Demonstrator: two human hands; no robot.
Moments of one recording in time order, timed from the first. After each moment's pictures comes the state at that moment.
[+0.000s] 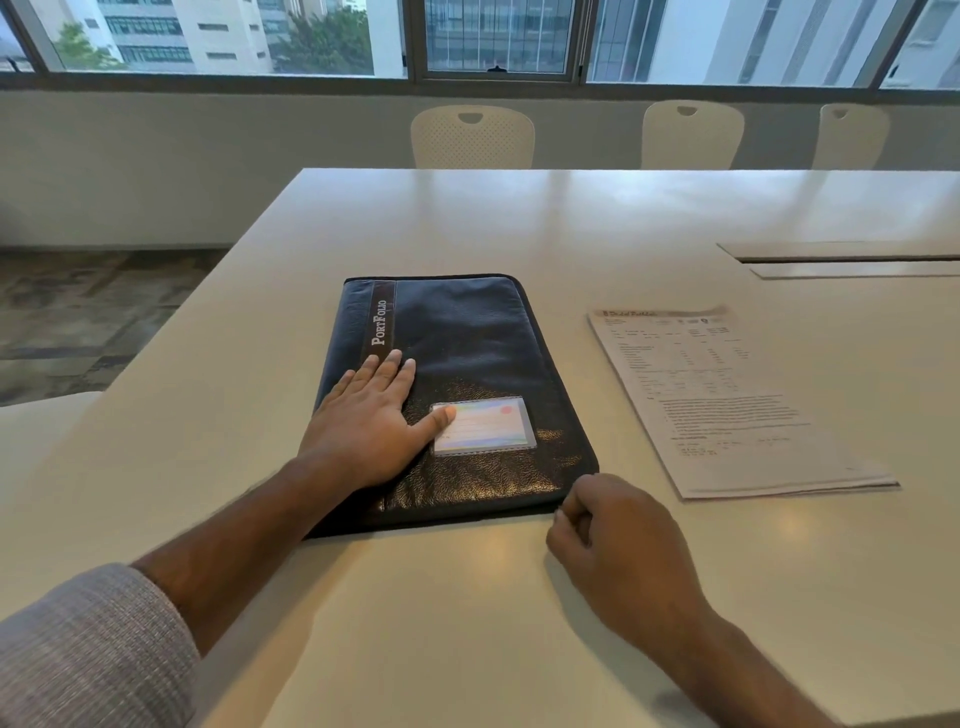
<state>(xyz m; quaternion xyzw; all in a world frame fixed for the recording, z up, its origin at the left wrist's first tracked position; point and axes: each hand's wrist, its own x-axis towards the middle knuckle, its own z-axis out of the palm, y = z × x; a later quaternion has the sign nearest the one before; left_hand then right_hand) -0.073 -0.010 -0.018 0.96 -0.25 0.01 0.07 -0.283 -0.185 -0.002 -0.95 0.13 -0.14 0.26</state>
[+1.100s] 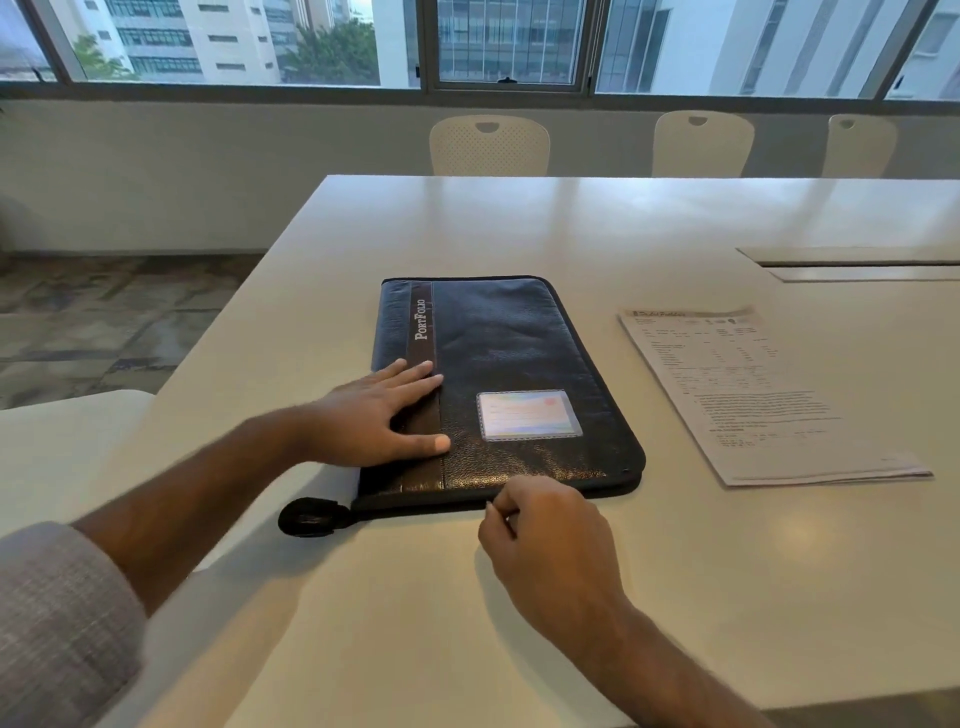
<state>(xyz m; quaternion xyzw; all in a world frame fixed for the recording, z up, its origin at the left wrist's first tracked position) -0.060 0.053 0.022 0.91 -0.37 -0.18 0.06 -0.256 -0.091 -0.006 -0.94 0.11 -0.15 0.27</state>
